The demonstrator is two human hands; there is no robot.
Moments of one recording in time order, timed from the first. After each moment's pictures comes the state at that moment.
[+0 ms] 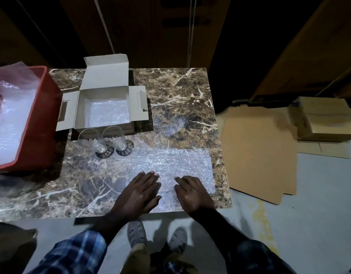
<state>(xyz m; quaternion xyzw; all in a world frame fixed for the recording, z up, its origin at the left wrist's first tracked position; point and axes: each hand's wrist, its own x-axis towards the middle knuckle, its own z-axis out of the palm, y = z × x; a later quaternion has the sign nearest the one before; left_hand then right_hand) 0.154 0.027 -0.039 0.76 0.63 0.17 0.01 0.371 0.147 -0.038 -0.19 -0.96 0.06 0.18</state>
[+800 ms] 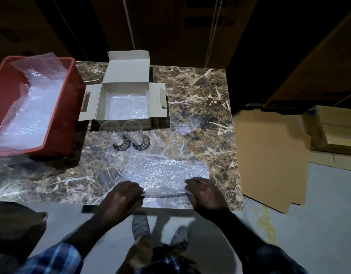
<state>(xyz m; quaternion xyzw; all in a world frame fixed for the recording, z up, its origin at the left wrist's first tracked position) 0.114 -0.040 0.001 0.69 0.68 0.22 0.07 0.370 0.150 -0.022 -0.20 -0.95 0.20 0.12</state>
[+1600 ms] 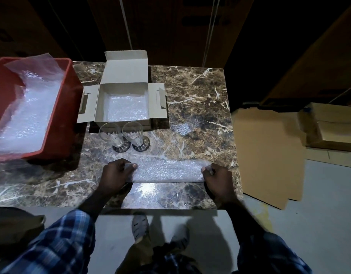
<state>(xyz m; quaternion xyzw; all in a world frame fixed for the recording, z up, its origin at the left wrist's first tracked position) 0.069 0.013 0.000 0.29 0.85 0.34 0.28 0.354 0.180 0.007 -0.57 -0.71 0.39 0.15</state>
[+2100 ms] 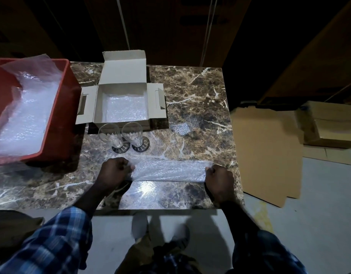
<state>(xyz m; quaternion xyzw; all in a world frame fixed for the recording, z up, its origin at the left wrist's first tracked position) 0.056 0.021 0.010 0.32 0.85 0.30 0.29 0.348 0.178 0.009 -0.63 -0.73 0.27 0.07</state>
